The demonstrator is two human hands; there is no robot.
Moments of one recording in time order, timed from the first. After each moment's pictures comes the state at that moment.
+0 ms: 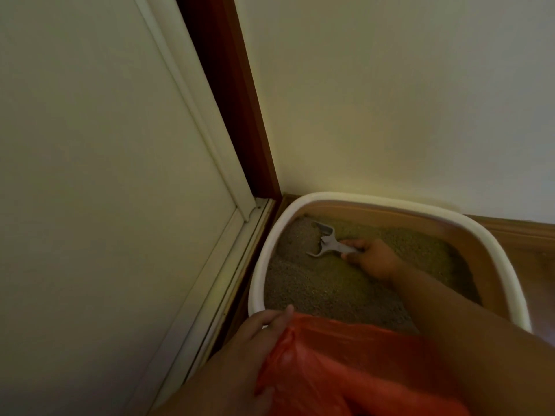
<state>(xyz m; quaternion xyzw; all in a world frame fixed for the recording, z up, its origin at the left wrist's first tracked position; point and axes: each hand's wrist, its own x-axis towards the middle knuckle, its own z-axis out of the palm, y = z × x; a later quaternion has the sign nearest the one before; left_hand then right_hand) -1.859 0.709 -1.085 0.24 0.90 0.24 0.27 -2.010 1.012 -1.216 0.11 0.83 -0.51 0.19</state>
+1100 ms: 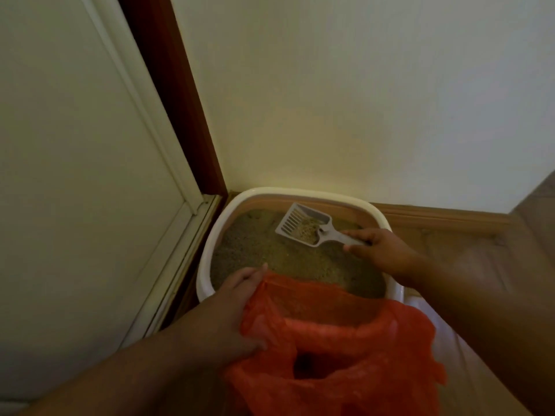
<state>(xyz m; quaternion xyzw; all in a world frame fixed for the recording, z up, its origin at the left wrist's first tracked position) -1.839 0.762 -1.064 0.27 0.89 0.25 0.28 -1.867 1.114 -1.122 0.12 0.81 -0.56 0.11</state>
